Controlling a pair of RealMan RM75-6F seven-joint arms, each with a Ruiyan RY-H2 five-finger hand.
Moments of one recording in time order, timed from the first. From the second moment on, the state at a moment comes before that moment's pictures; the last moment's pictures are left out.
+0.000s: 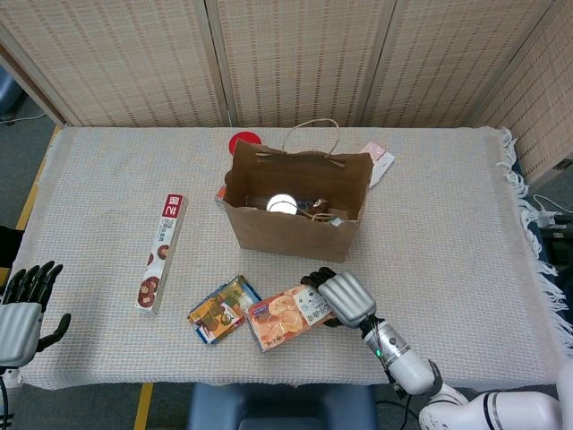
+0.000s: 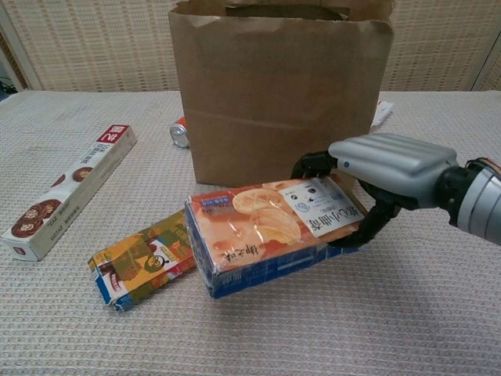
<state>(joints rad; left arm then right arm) -0.10 -1.15 -0.05 -1.58 1.49 1.49 0.10 0.65 -1.47 0.03 -1.80 -1.24 1.09 -0.49</state>
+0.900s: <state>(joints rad) -0.10 -1.15 -0.05 -1.58 1.49 1.49 0.09 0.74 -1.36 0.48 -1.94 -1.10 1.37 -0.61</state>
